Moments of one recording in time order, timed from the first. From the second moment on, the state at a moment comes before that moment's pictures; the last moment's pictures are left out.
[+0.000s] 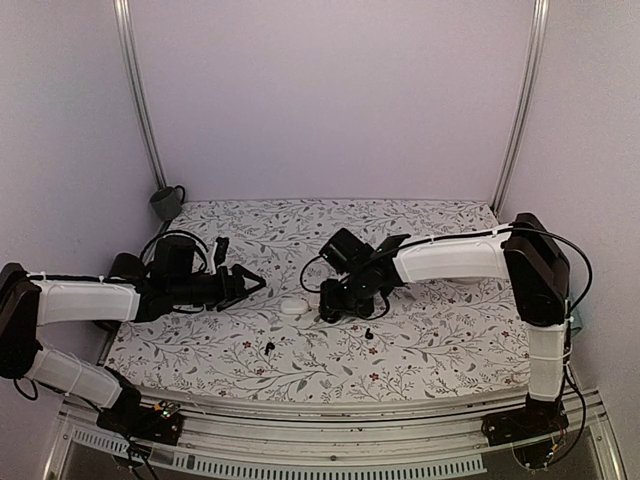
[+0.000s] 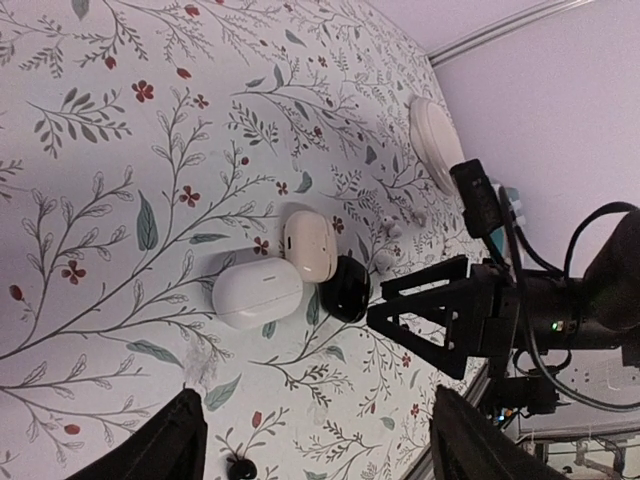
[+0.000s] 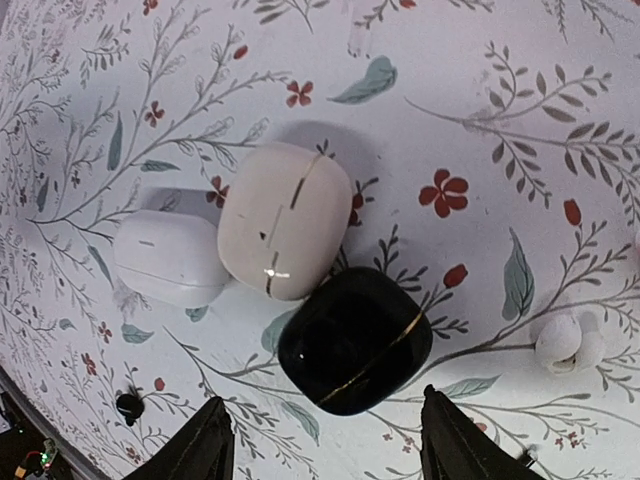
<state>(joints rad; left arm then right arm) -0.49 1.31 0.54 0.23 0.41 -0.74 0.94 2.05 1.49 -0.50 0.03 0.85</state>
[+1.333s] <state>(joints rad) -0.46 1.36 0.56 0.29 0.48 -0.79 0.99 2.20 1.62 -0.60 0.20 0.59</state>
